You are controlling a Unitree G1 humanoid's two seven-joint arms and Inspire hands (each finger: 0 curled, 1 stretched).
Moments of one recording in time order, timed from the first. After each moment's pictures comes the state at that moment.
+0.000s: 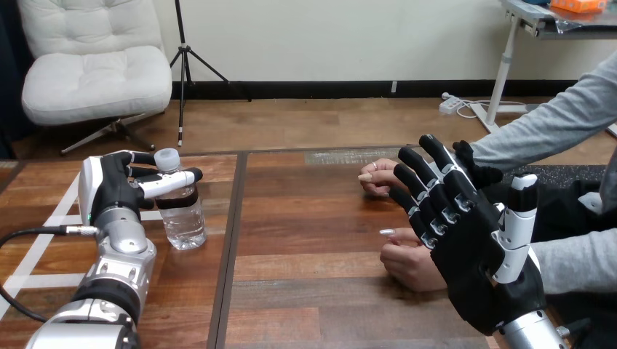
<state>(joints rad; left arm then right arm) -0.80 0.29 0.07 1.31 0.15 -0.12 0.35 0.20 -0.11 -0.09 -0.19 0.51 0.00 0.50</state>
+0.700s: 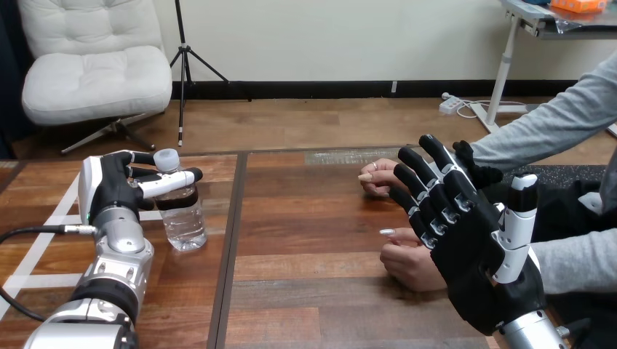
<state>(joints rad) -0.80 0.30 0.07 1.31 0.15 -0.12 0.33 0.20 -0.11 -0.09 -0.19 0.51 0.00 0.50</state>
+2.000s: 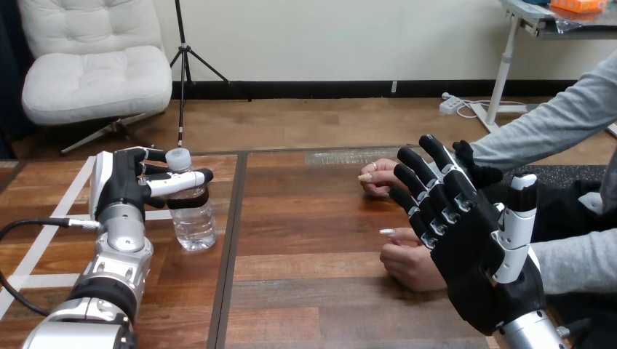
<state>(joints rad) -0.80 0.31 0.05 1.31 0.16 -0.15 0.25 0.20 -0.11 -0.08 -0.19 0.51 0.00 0.50</state>
